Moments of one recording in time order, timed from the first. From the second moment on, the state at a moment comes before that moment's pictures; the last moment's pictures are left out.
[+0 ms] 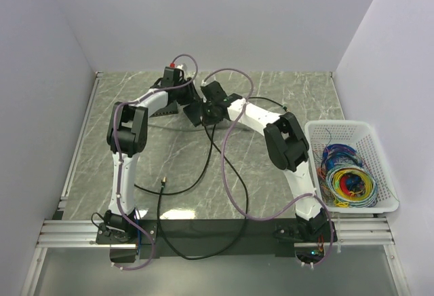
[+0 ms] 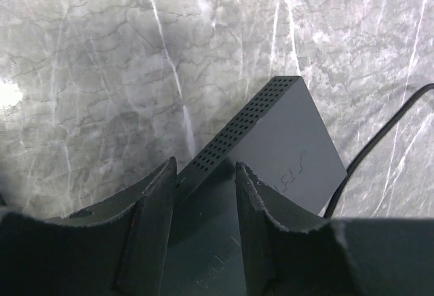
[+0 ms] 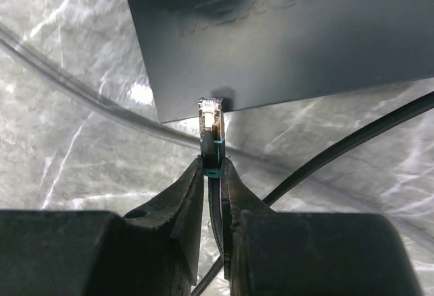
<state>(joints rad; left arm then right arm) -0.26 2.32 1.77 -0.17 0.29 -0.50 0.65 2.24 1.80 -0.48 -0.04 0.39</state>
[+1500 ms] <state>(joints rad) -0.20 2.33 1.78 -0.18 0.35 -0.49 0.64 2.25 1.77 -0.49 -0.03 0.38</state>
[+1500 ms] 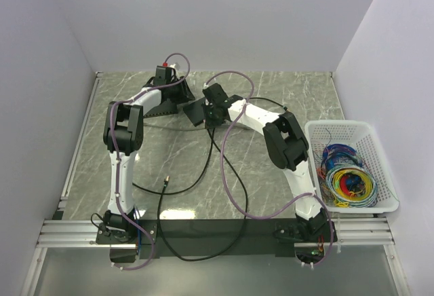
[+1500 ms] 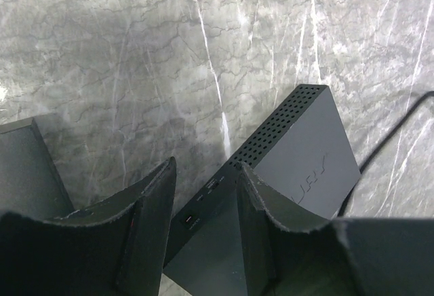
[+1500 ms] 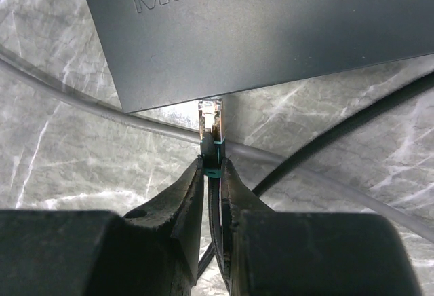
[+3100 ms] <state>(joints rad) -0.20 2.35 1.73 -0.04 0.40 -0.50 0.64 2.32 1.85 -0.48 -0.03 0.40</state>
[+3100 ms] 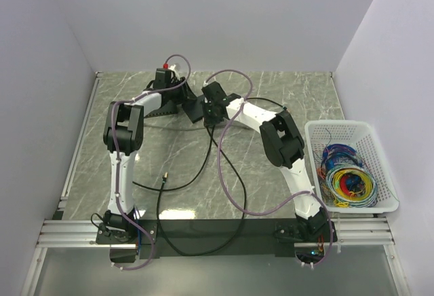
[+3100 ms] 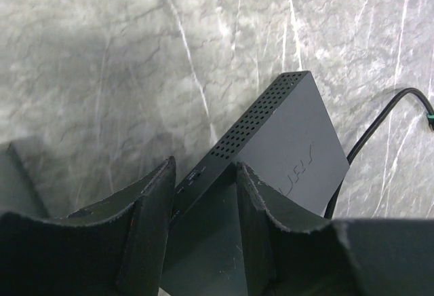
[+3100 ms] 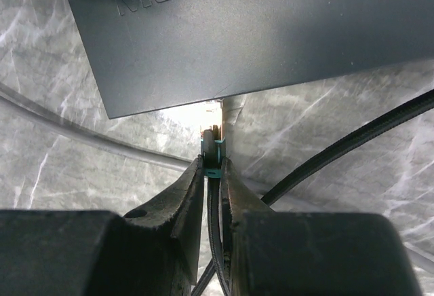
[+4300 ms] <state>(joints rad) -0.22 2.10 1.33 0.09 0.32 -0.59 0.74 2.09 1.48 -0.34 -0.01 0.46</state>
